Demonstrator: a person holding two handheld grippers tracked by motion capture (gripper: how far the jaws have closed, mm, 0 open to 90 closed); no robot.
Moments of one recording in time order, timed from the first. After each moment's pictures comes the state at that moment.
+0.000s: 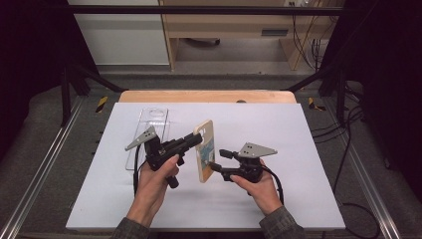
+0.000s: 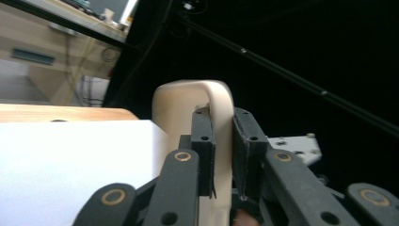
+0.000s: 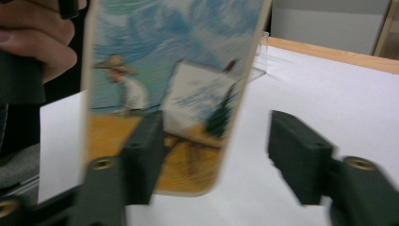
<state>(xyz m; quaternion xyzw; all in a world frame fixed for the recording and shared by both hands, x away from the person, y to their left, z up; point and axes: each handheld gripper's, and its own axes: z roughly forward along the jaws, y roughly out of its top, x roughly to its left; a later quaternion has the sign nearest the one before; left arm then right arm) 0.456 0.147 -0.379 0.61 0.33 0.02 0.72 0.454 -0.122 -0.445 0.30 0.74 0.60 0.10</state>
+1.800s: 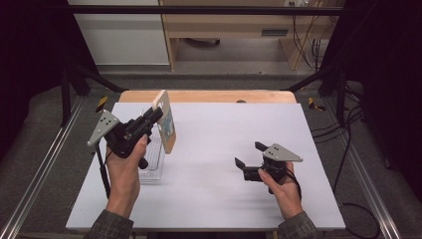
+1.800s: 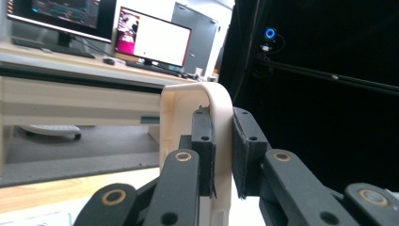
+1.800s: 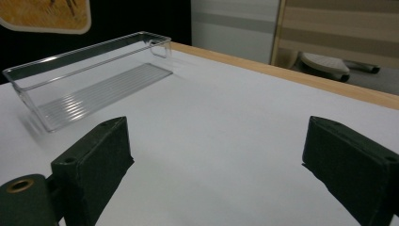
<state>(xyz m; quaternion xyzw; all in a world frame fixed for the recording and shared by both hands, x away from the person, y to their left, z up) 0.453 0.205 -0.314 0.58 0.37 0.25 0.68 0.444 -0.183 -0.450 0.37 0.71 0.55 0.23</state>
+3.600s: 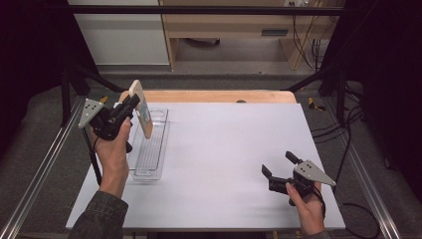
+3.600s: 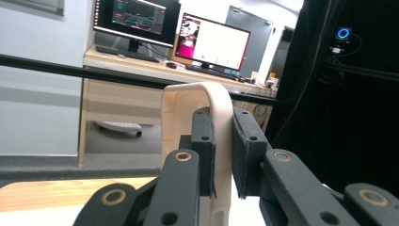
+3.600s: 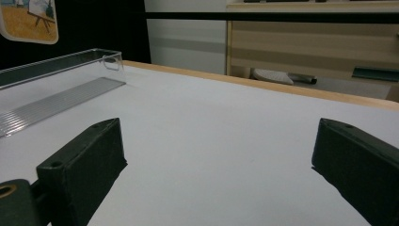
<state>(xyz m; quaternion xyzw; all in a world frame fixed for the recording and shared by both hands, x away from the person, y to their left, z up) 0.501 0.252 -0.326 0.56 0.44 0.33 0.63 0.405 -0.242 -0.470 0.42 0.64 0.57 0.30</state>
